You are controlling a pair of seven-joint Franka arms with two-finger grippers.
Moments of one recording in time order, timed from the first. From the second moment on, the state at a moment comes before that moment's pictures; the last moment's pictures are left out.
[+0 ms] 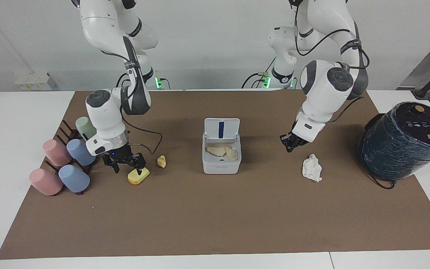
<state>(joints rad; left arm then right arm) -0.15 0.20 -0.07 -1.80 -0.08 2.03 -0.24 0.00 0.29 0.07 -2.12 -0.03 2.71 0.25</state>
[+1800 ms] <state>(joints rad) -0.01 0.27 -0.09 -1.92 -0.07 2.27 0.07 0.46 0.23 0.09 -1.86 0.08 2.45 1.04</state>
